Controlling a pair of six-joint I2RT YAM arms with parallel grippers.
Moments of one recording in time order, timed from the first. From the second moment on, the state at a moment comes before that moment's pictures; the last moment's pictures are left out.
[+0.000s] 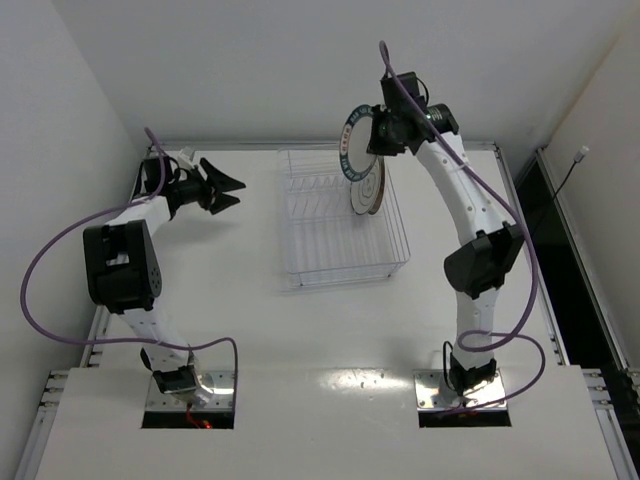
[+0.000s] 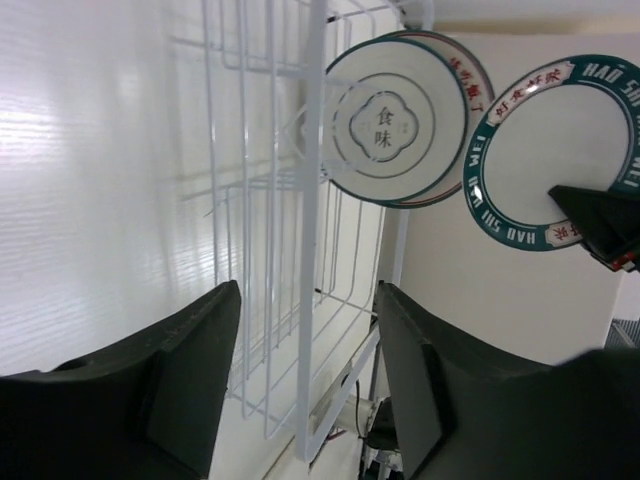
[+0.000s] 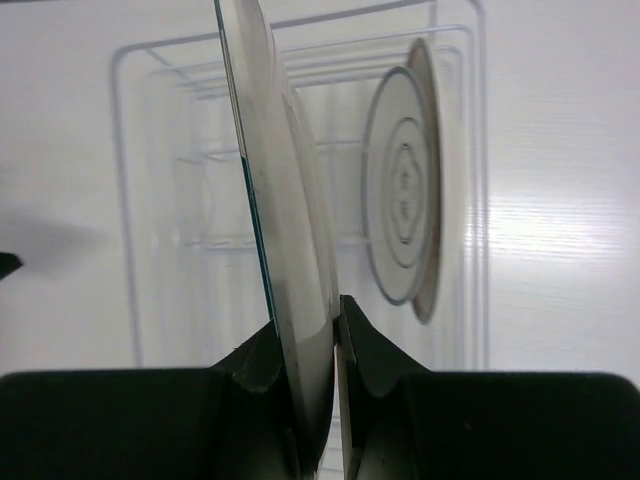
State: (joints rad) left arm 0.19 1.83 1.22 0.01 0.94 -0.84; right arm 0.35 2.06 2.27 -0.95 0.03 0.38
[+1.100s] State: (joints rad) left arm 0.24 1.89 1.22 -0.20 0.89 -0.66; right arm 0.44 2.25 2.25 -1.02 0.31 0.19
